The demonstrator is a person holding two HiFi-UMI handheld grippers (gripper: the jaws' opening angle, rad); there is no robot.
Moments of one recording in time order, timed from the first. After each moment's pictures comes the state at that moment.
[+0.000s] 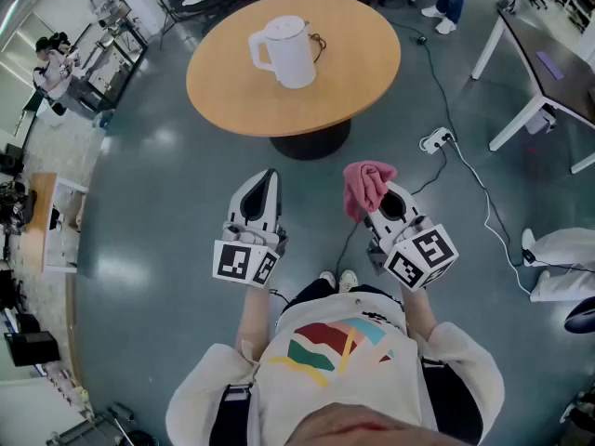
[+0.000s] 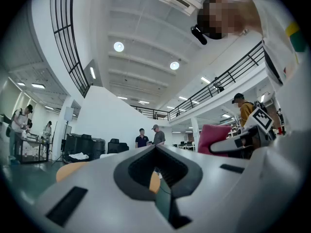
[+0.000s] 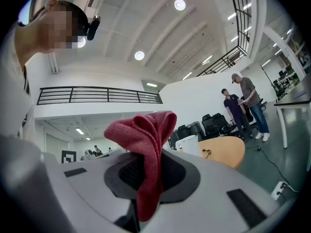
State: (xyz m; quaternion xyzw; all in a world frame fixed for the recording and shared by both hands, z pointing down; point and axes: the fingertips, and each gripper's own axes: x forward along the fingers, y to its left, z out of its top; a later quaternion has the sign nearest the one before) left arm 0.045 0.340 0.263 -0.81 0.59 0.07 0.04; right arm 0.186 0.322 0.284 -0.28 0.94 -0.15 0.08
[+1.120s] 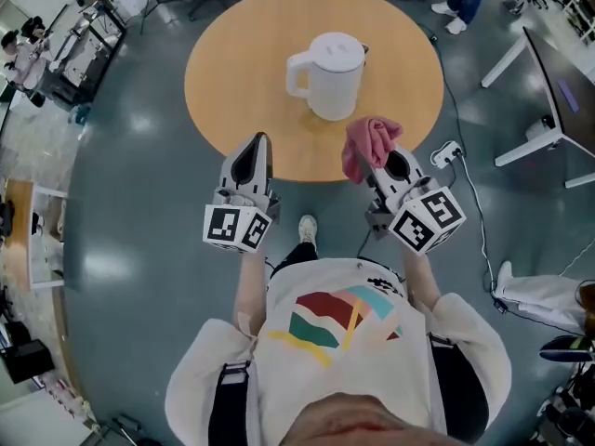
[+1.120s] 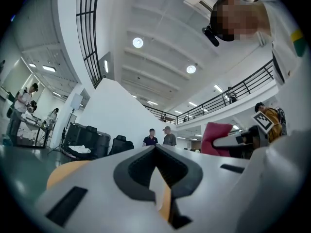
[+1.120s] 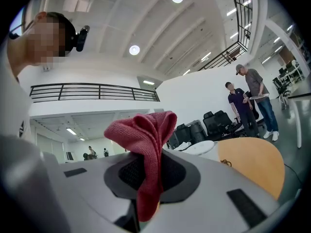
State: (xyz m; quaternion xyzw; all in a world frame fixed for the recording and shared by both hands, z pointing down) left arm -0.190 0.085 0.294 -0.79 0.59 0.13 -0.01; right arm -0.027 0.064 0.280 -0.30 0.94 -0.15 0.08
